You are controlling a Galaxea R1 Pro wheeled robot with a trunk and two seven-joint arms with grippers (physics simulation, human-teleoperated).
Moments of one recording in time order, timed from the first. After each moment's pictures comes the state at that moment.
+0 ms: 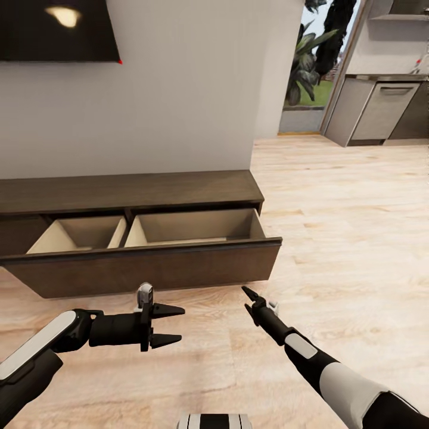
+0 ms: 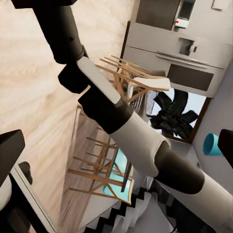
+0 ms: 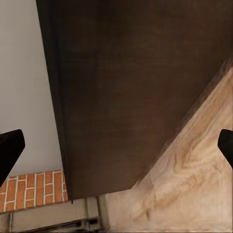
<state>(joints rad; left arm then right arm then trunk) -0.48 0.54 -0.53 -1.52 2.21 1.00 0.16 -0.76 -0.05 0.67 -0.26 -1.73 0.20 0.73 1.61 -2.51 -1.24</state>
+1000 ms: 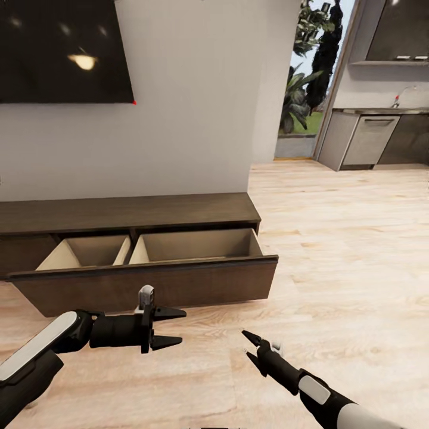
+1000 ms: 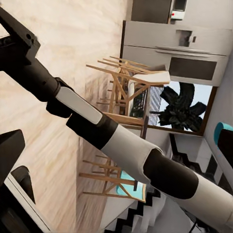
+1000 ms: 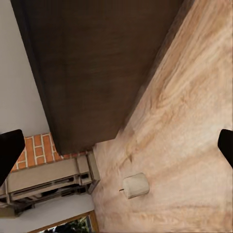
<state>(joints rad) -0.48 0.54 -0.54 -1.53 2.20 1.00 0.17 -0.62 -0.09 0.80 -0.20 -1.71 0.35 0.78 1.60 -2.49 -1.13</state>
